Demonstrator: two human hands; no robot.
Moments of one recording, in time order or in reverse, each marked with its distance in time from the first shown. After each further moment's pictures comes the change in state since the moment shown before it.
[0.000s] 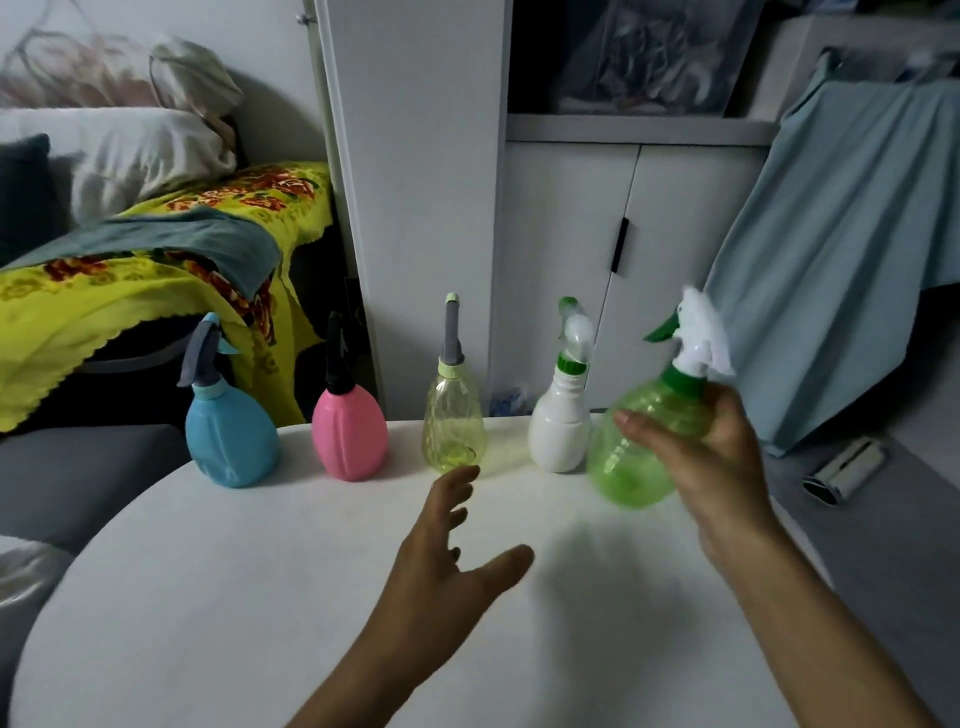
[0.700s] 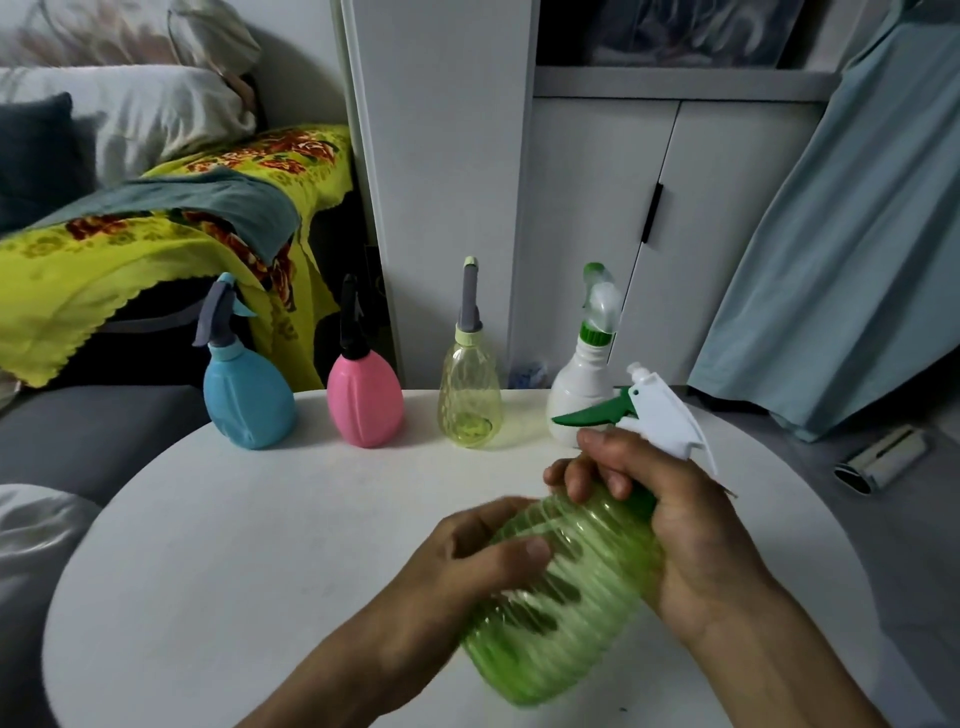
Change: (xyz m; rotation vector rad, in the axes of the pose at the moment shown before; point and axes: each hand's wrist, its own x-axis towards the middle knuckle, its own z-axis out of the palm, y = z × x) left_hand -0.016 0.023 -0.011 -0.462 -0.437 -0.169; right_hand -0.076 -0.035 0.029 0.571 -0.524 0.425
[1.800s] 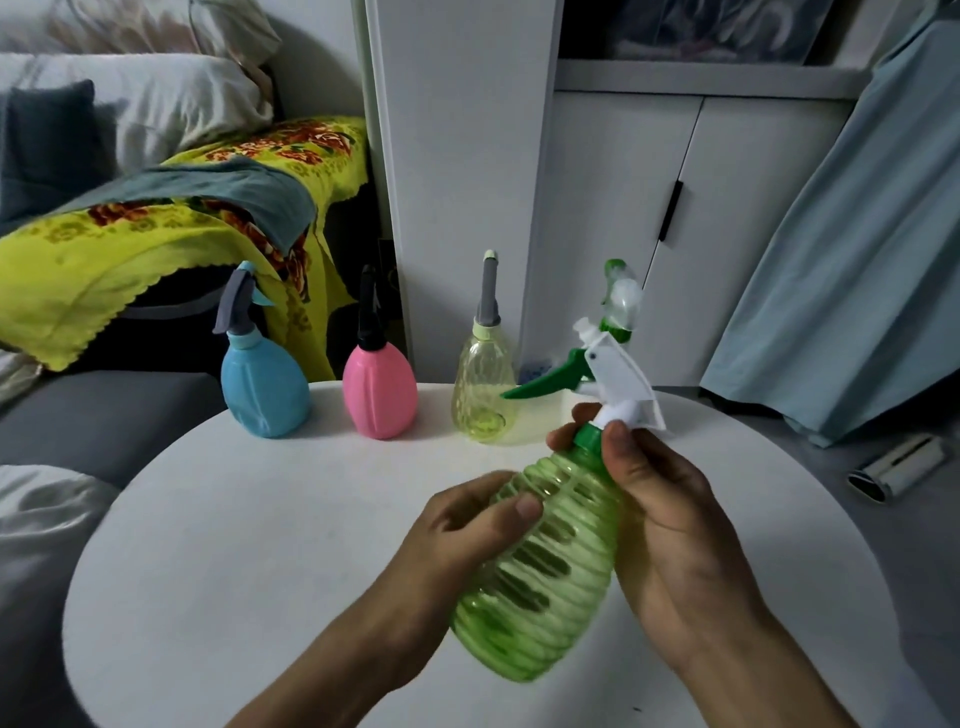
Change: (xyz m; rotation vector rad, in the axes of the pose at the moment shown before) left_hand 0.001 -0.003 -0.012 0.053 0.130 0.122; right_hand 0.000 0.020 0.008 0.000 -0.016 -0.167
